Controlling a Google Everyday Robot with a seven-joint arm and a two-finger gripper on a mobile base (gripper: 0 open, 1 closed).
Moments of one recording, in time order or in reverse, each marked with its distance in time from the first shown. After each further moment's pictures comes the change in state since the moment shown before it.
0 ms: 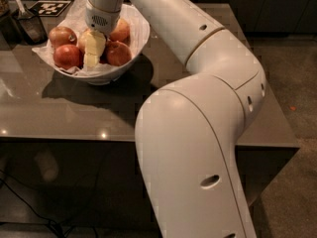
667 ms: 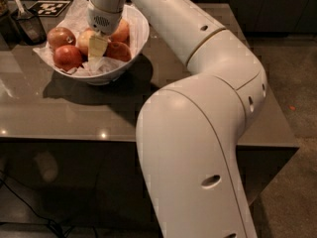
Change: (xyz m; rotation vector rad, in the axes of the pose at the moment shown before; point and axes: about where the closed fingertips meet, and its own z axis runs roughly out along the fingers) arm 0.000 0.000 0.000 0.000 0.000 0.000
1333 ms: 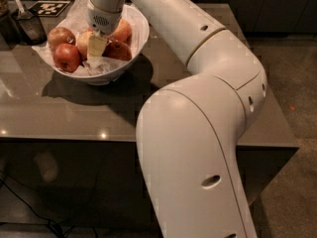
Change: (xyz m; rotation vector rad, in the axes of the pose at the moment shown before) arm 0.000 0.000 0.000 0.000 0.000 0.000
